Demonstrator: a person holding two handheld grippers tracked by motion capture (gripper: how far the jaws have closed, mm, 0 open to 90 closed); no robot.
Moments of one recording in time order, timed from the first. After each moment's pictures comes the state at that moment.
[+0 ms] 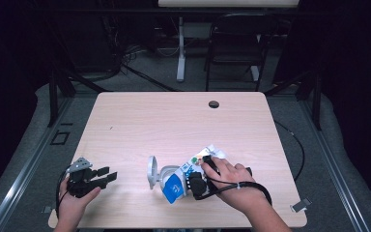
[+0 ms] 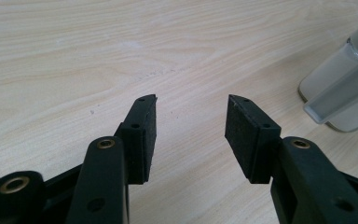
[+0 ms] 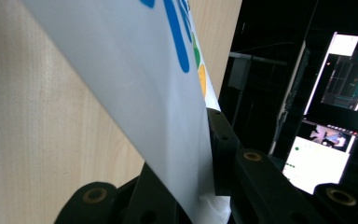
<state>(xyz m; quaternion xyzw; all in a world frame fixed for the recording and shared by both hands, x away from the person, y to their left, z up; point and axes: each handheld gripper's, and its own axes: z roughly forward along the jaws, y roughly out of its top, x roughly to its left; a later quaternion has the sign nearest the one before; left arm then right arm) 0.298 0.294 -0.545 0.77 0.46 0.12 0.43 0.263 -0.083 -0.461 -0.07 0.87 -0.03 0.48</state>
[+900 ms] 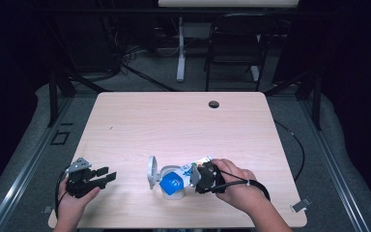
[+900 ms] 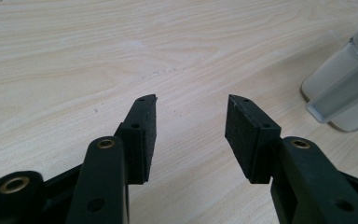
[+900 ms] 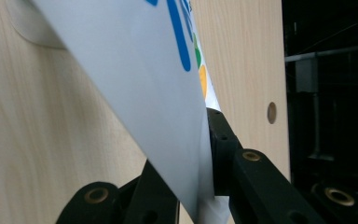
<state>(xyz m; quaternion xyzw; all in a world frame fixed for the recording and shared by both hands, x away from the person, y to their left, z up) 0.297 0.296 -0.545 0.77 0.46 0.12 0.43 0.275 -0.103 -0.463 0.04 0.92 0.11 0.37</state>
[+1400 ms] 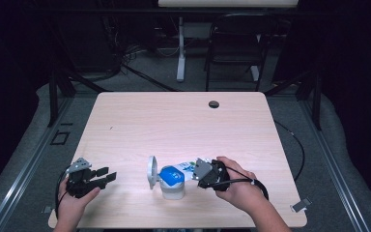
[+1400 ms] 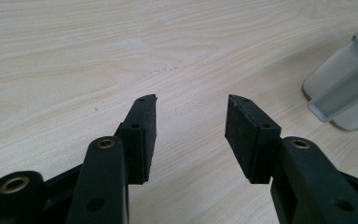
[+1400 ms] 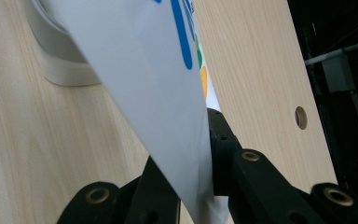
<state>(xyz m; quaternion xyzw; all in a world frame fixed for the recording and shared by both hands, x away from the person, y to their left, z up) 0.297 0.297 -0.546 0.77 0.46 0.12 0.42 0.279 -0.113 -0.459 0.10 0.92 0.19 0.32</state>
